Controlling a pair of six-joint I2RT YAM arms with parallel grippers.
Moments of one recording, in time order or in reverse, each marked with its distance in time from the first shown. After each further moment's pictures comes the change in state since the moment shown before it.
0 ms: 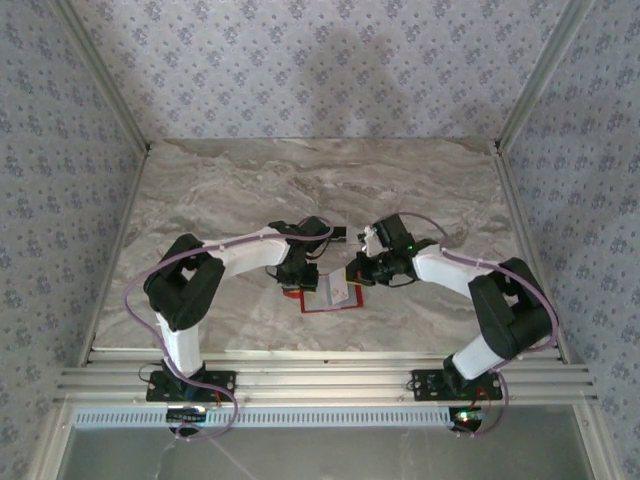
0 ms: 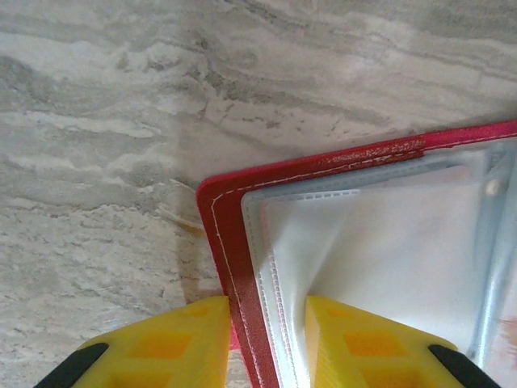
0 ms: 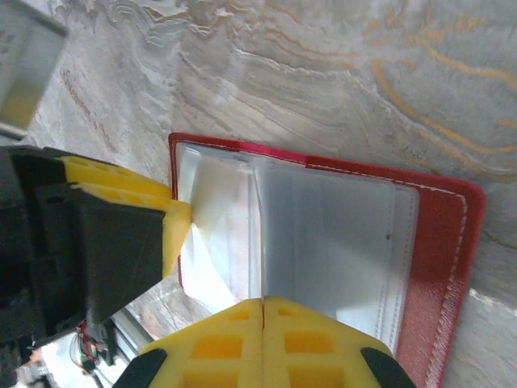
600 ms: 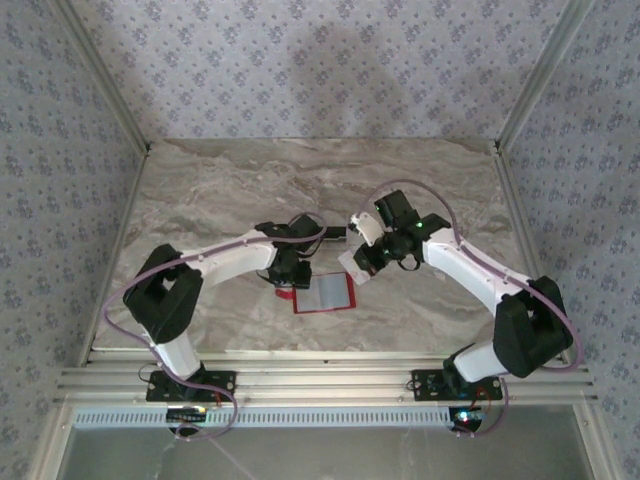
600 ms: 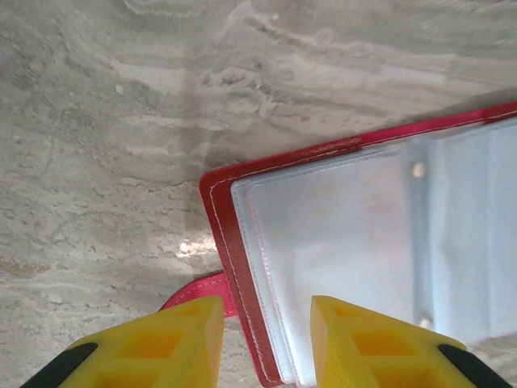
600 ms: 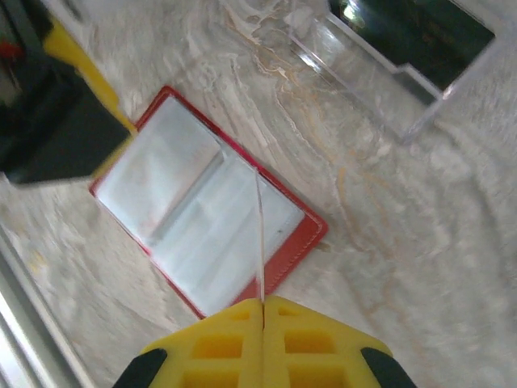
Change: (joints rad) left arm 0.000 -0.146 -0.060 0.007 -0.075 0.048; right arm 0.006 -0.084 0.281 -0.433 0.219 -0.803
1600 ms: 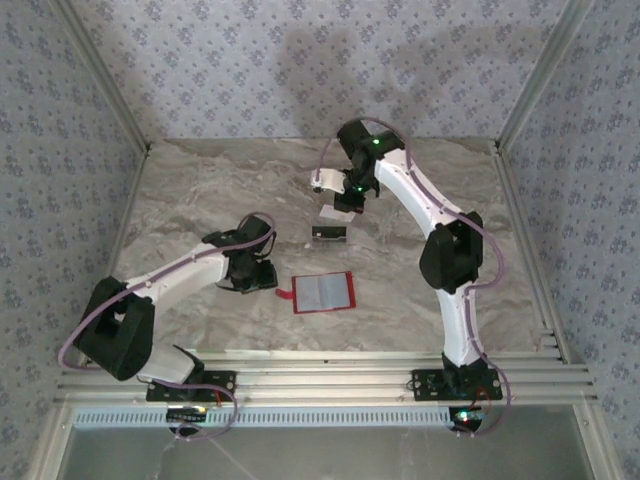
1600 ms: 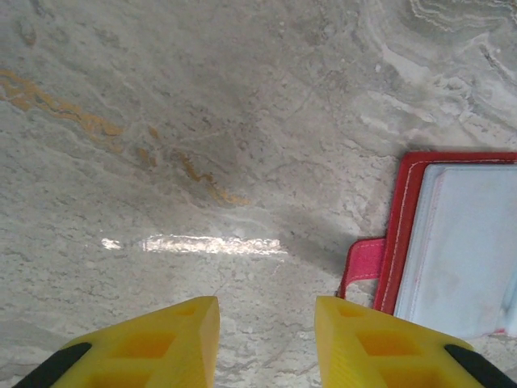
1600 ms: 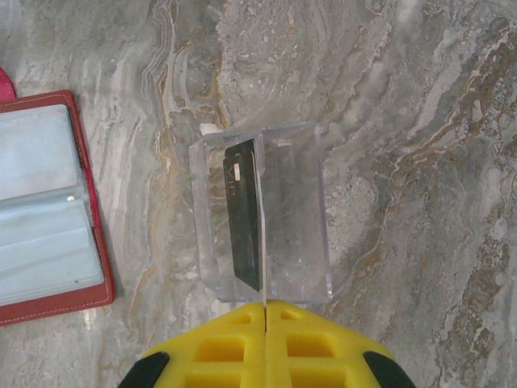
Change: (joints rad) left arm 0.213 -0.285 -0.267 0.042 0.055 -0.064; right arm -0.020 0.706 1.088 -0.553 0.087 -0.740
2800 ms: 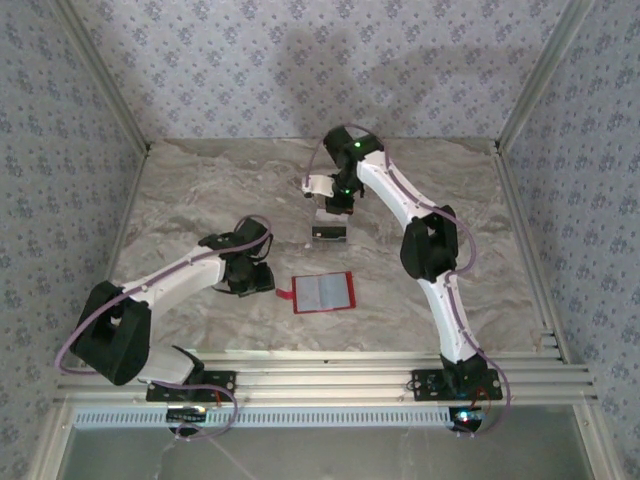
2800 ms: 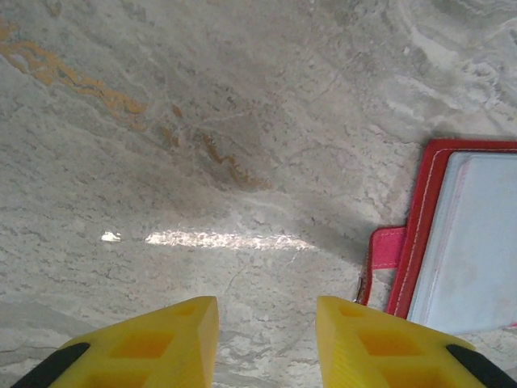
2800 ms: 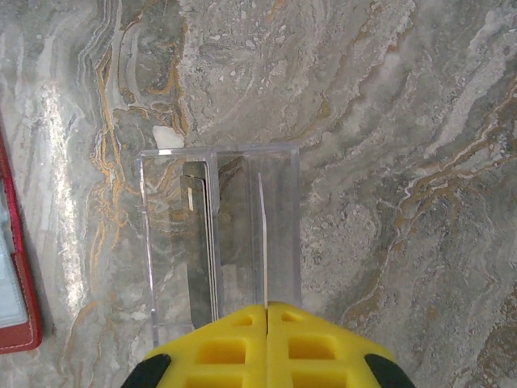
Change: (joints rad) left arm 0.010 -0.026 -0.028 -0.013 0.003 -0.008; right arm 0.023 0.210 0.170 -0.024 0.043 -0.038
